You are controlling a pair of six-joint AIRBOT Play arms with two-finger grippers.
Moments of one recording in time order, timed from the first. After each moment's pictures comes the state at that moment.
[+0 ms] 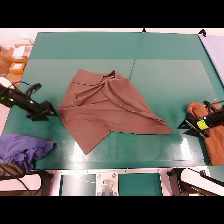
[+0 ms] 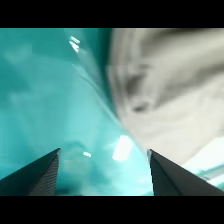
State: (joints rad) left arm 0.28 -1.46 1.03 1.09 -1.43 -1.28; right arm -0.62 -1.22 0.77 -1.25 1.37 1.54
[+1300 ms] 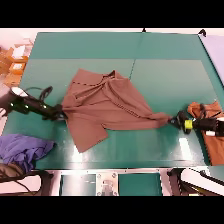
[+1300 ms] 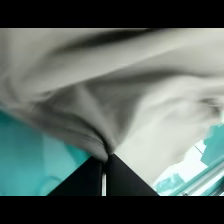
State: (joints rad) left arm 0.19 -1.42 0.94 0.90 -1.28 -1.15; right arm -0.63 -1.22 0.57 -0.64 1.10 1.19
